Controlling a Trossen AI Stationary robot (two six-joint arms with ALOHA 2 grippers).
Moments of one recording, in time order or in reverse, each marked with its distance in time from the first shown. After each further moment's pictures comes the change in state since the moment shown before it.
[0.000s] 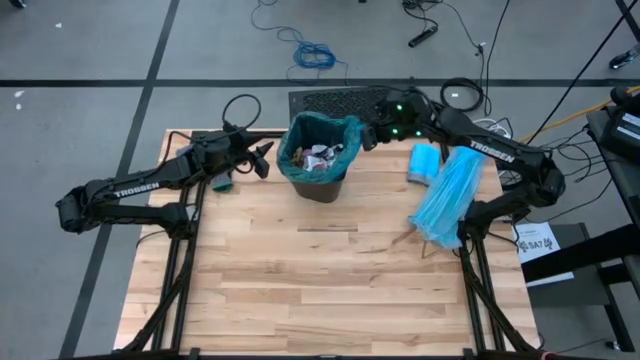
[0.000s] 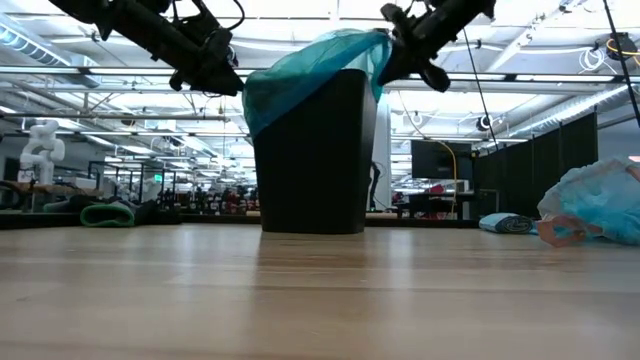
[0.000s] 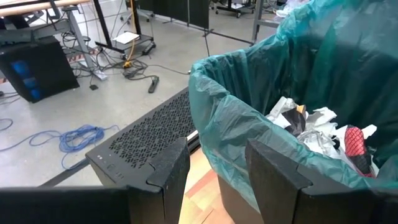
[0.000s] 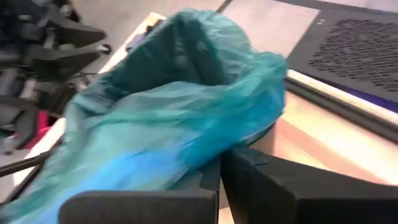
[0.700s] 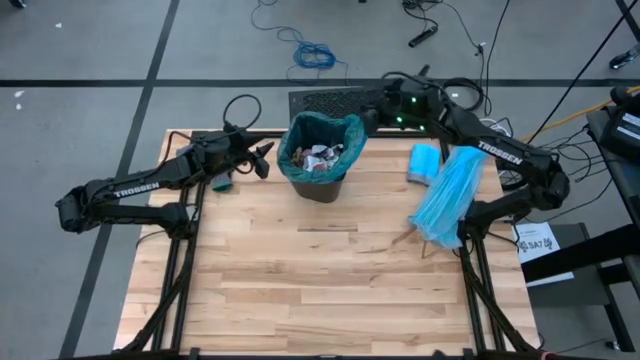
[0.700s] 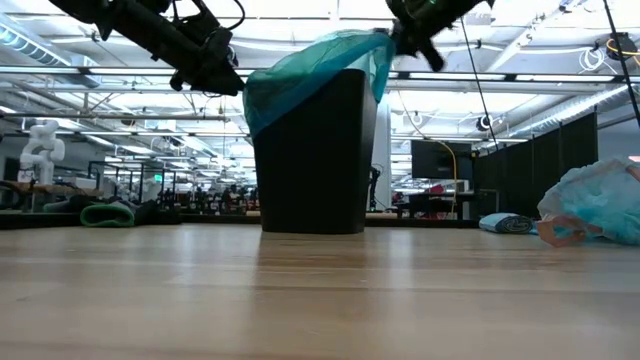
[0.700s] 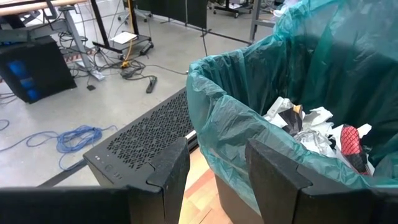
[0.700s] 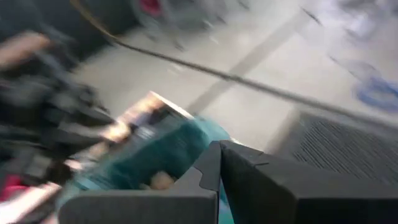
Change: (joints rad) left arm -0.002 0.000 0.000 0.000 0.008 0.000; right arm -0.003 -0.033 0.001 0.260 0.151 -0.103
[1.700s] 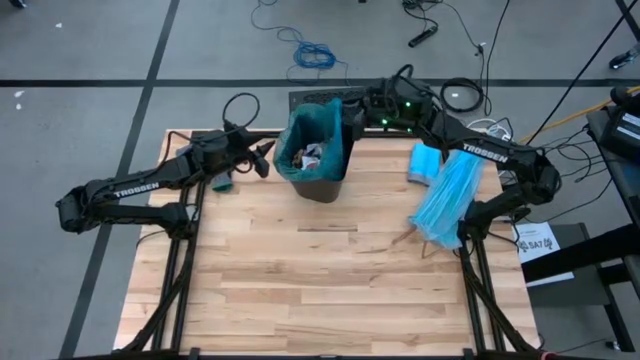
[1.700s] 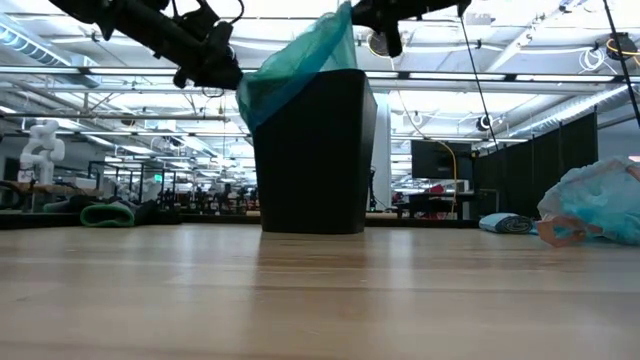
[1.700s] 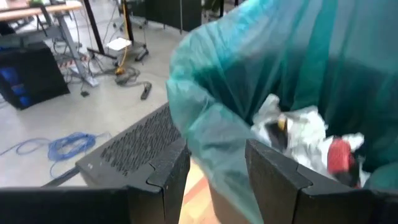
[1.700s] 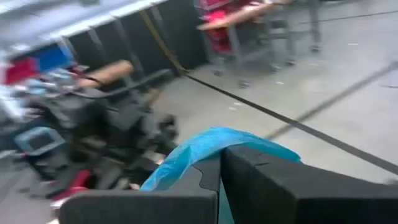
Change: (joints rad) left arm 0.002 0.000 0.000 0.035 0.023 0.000; right arm 0.066 0.079 -0.001 0.353 -0.154 -0.039
